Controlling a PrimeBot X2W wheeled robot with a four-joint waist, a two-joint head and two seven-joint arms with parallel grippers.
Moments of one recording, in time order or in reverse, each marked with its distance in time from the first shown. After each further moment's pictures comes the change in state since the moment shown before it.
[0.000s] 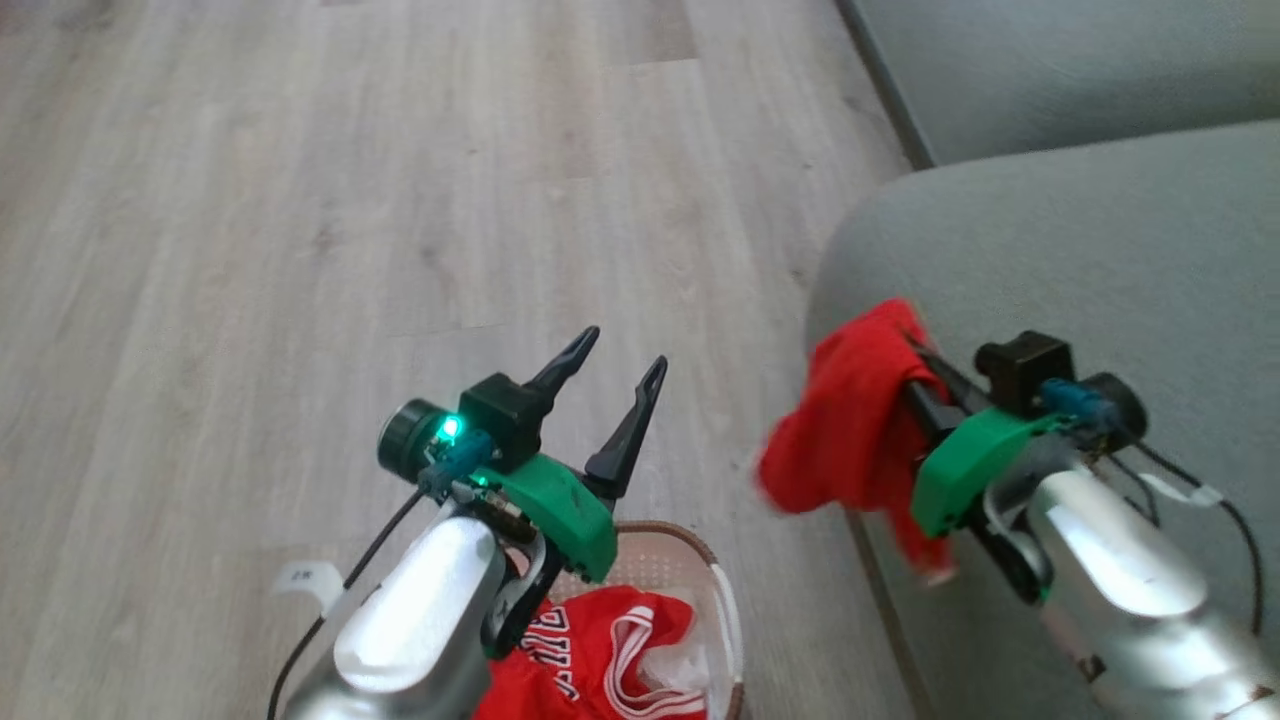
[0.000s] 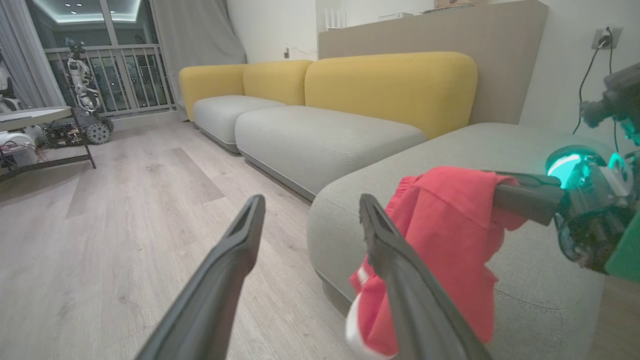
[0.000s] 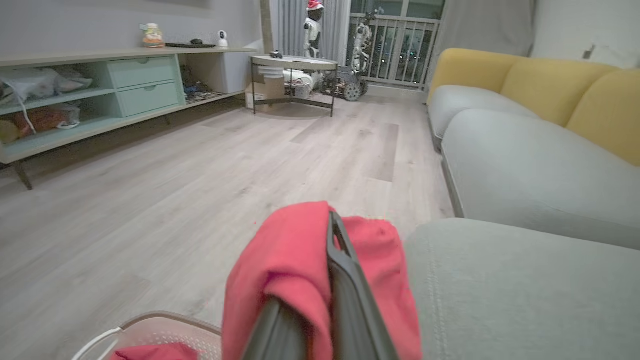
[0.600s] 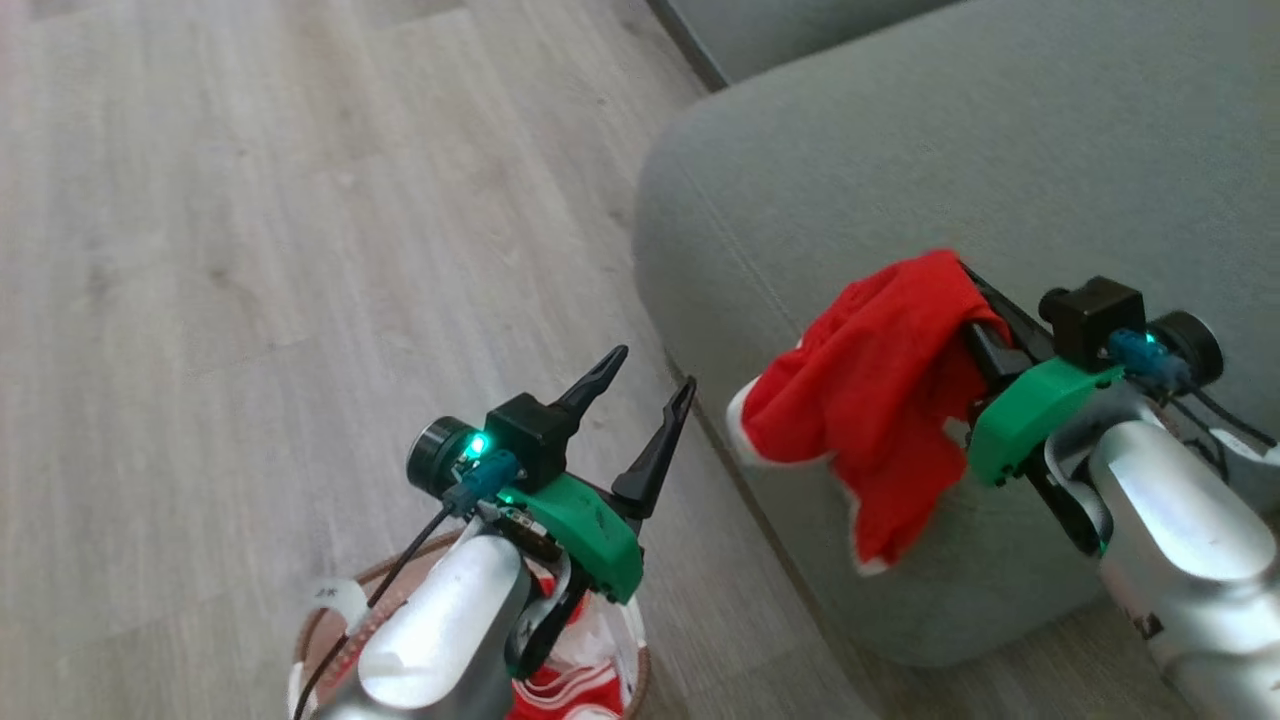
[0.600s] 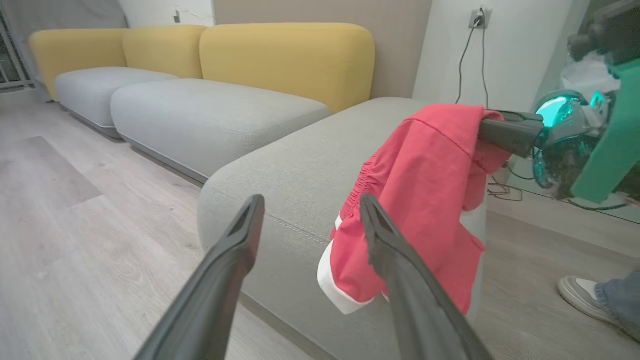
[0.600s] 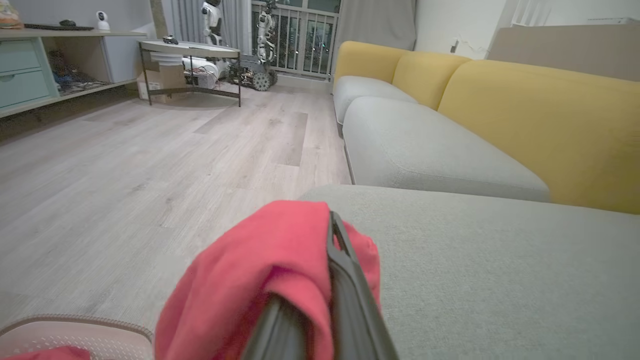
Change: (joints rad) left arm 0.030 -0.028 -0.029 0.001 -0.010 0.009 -0.019; right arm -0.042 -0.101 -0.047 -0.064 -0.039 0.000 0.003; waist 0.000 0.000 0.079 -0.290
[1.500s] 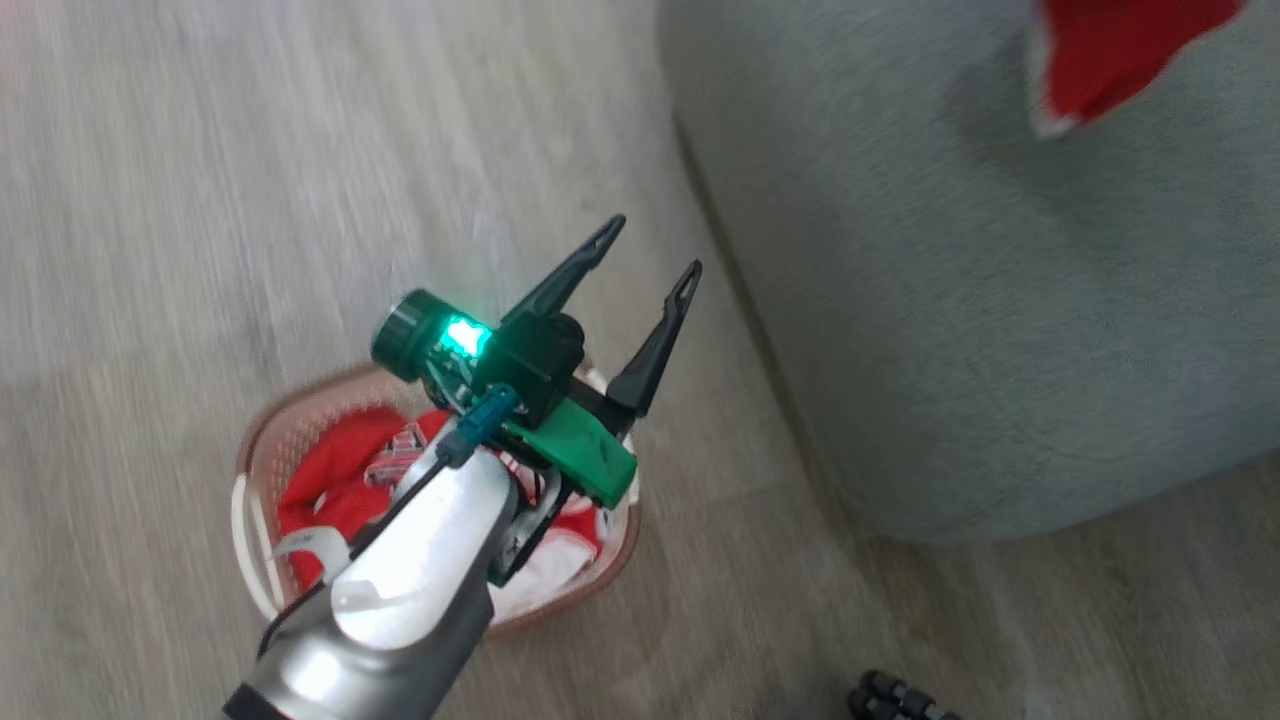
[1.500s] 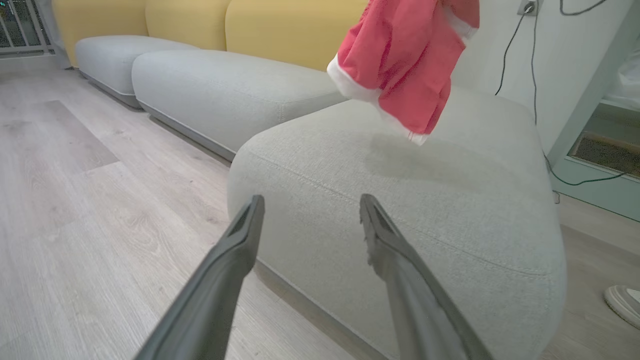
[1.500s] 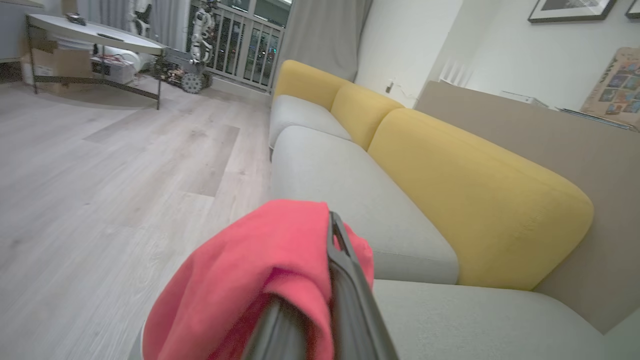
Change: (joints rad) left arm -0.117 0.051 0.015 -0.141 0.165 0.035 0.000; right arm -0.641 -0.174 -0.081 0.207 0.062 0.000 0.031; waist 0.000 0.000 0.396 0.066
